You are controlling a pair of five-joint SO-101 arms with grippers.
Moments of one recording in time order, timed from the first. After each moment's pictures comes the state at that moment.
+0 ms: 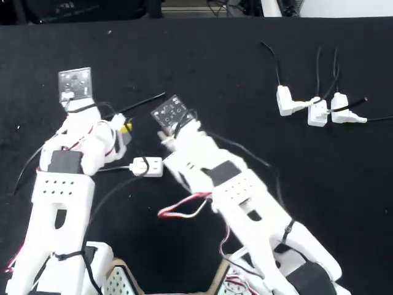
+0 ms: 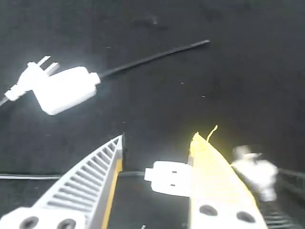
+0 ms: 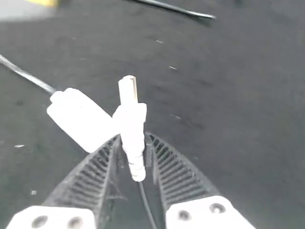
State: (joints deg) left arm -2.5 -43.1 45.3 52.2 8.2; right arm -32.3 -29.4 57.3 30.2 9.4
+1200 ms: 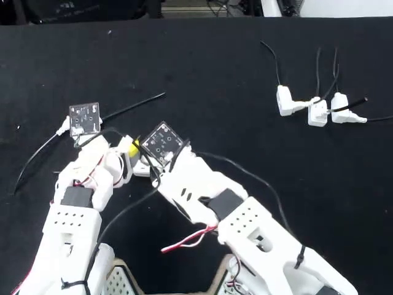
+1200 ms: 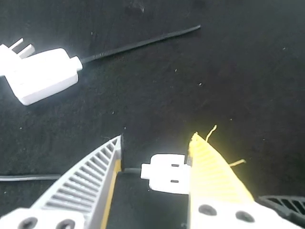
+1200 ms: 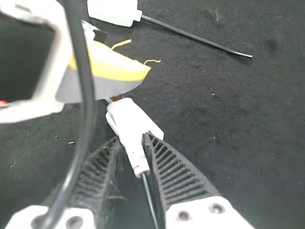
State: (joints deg) left arm 0.4 -57.2 72.2 33.9 9.4; right arm -39.9 -45.4 68.9 25.3 7.4
